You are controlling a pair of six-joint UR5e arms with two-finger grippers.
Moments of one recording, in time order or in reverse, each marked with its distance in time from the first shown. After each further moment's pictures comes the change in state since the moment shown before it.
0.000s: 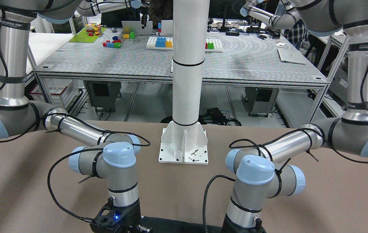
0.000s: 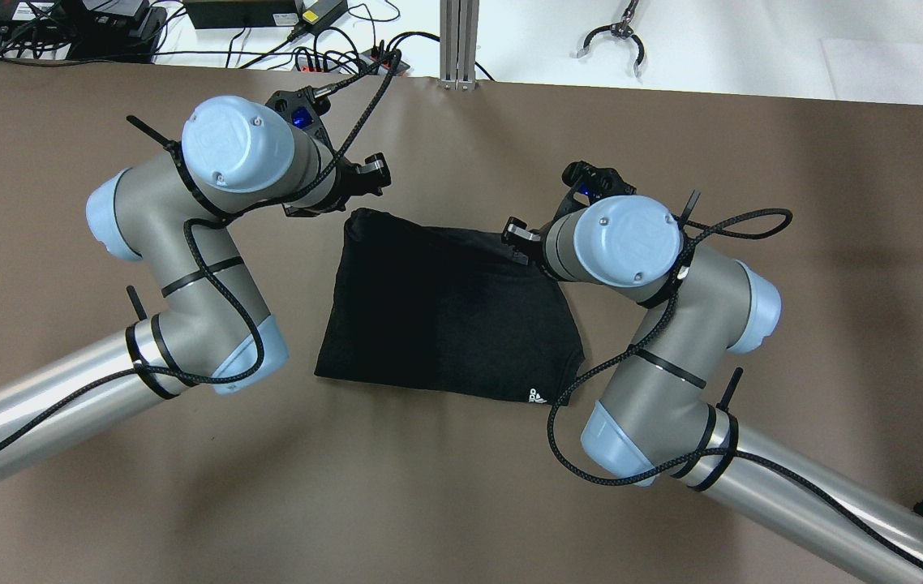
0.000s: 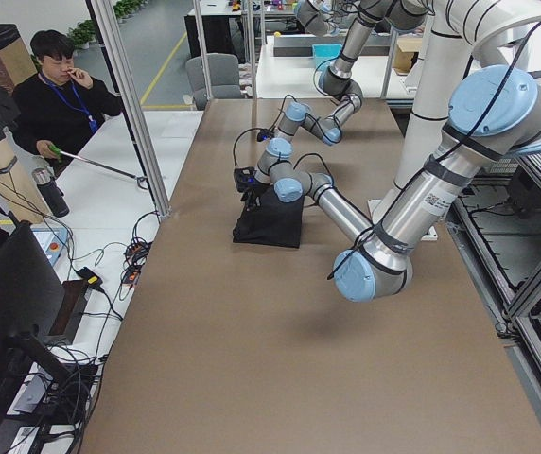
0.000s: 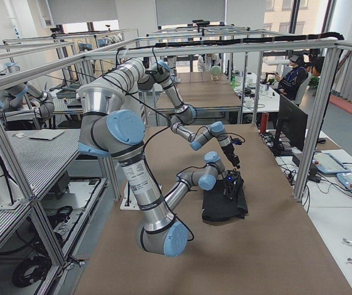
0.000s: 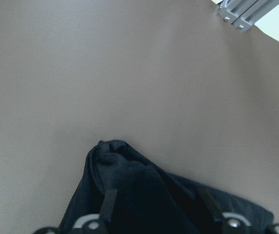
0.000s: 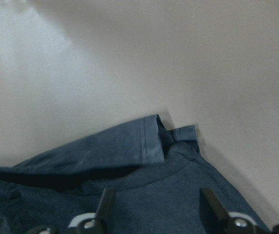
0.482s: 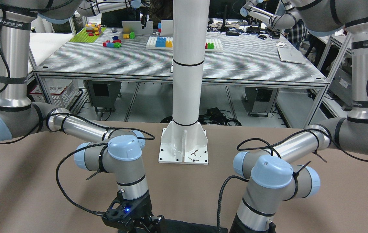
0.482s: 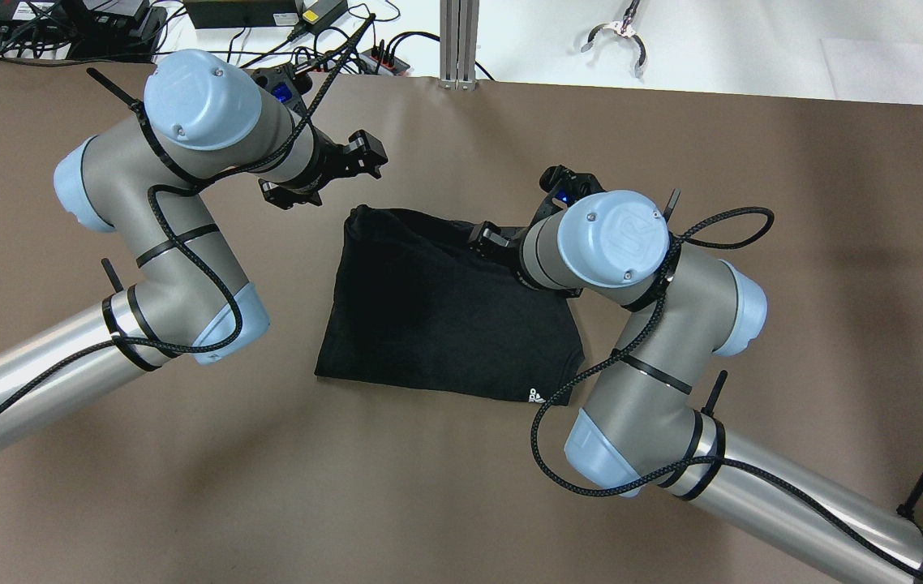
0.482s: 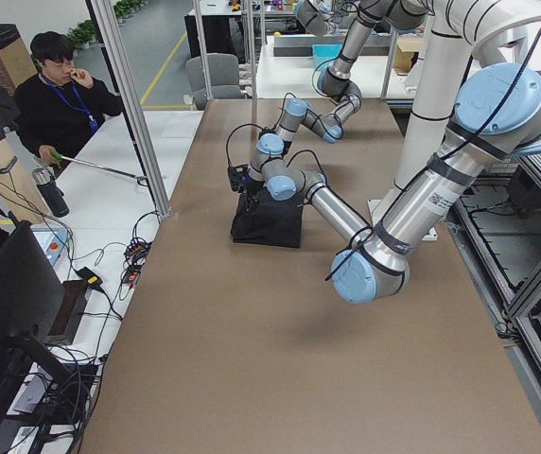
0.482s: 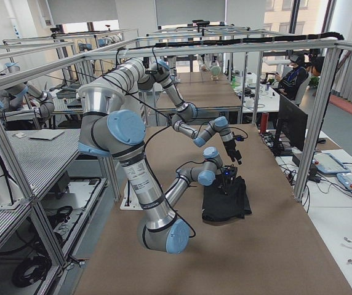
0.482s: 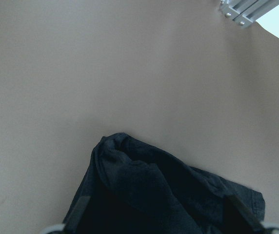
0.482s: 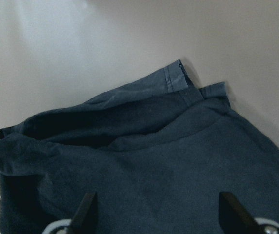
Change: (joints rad) left arm -0.055 0.007 -0.006 -0.003 -0.123 0.004; right arm -0.020 0.029 0.018 0.001 0.067 0.053
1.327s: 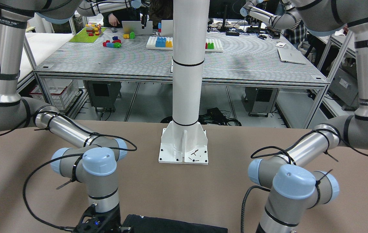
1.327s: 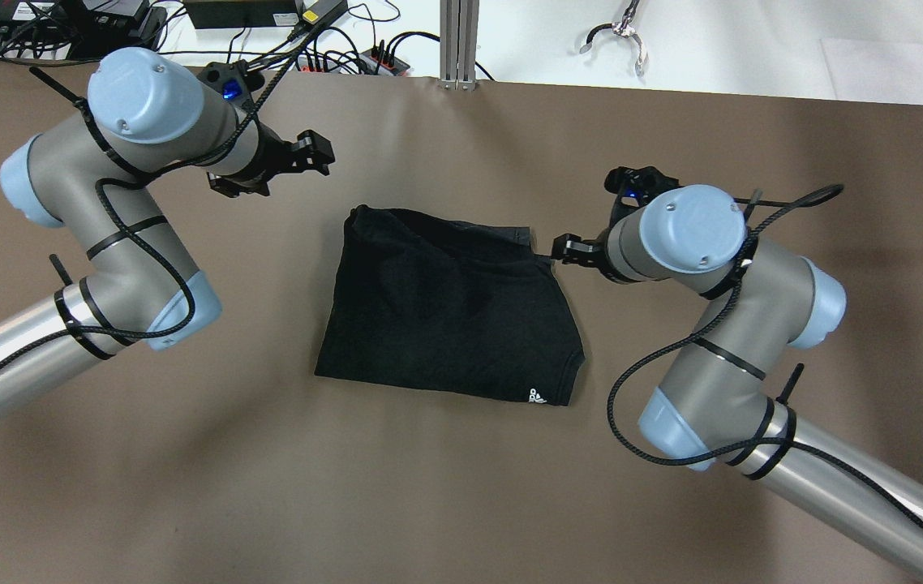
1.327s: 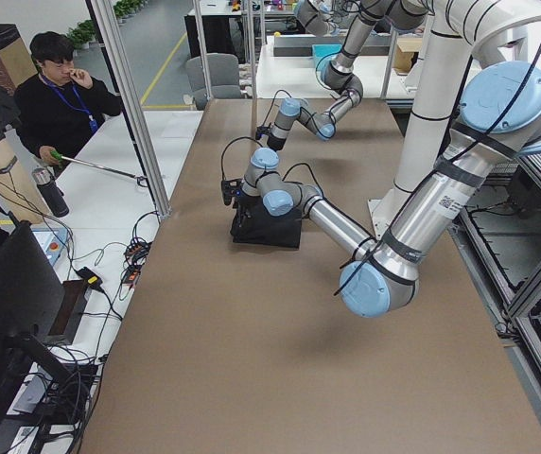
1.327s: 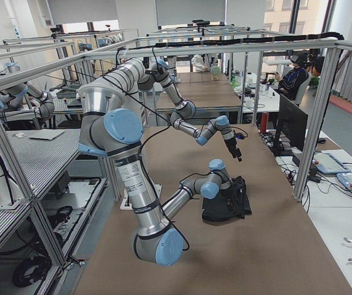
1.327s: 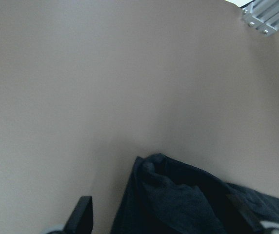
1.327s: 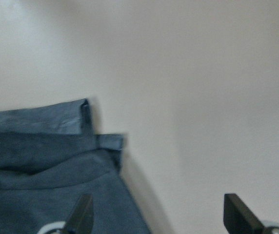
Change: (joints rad) left arm -0.053 0.086 -0.001 -0.029 -0.013 0.125; right arm 0.079 -0.131 0.000 -0.017 0.018 -0.326
